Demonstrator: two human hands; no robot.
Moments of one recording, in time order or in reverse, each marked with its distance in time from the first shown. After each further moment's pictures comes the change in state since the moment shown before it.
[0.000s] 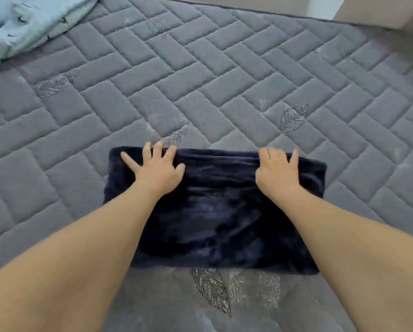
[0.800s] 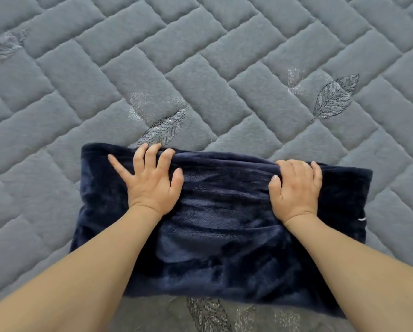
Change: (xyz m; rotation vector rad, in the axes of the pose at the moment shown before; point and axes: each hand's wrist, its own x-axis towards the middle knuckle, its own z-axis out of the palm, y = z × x) left_hand 0.051 -0.006 0.094 0.050 0.293 0.058; right_hand 0.029 0.008 0.114 0.371 0.175 0.050
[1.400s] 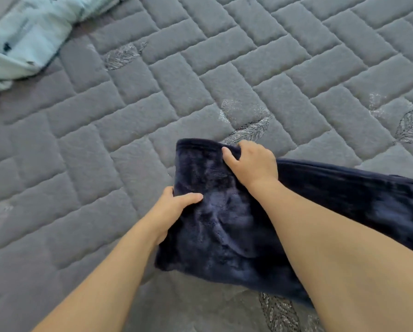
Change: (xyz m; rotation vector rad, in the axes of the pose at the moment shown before) left_hand -0.082 -0.134 -0.053 -1.432 -0.618 -0.811; right_hand 0.044 -0.251 0.020 0.119 -0.227 -0.215
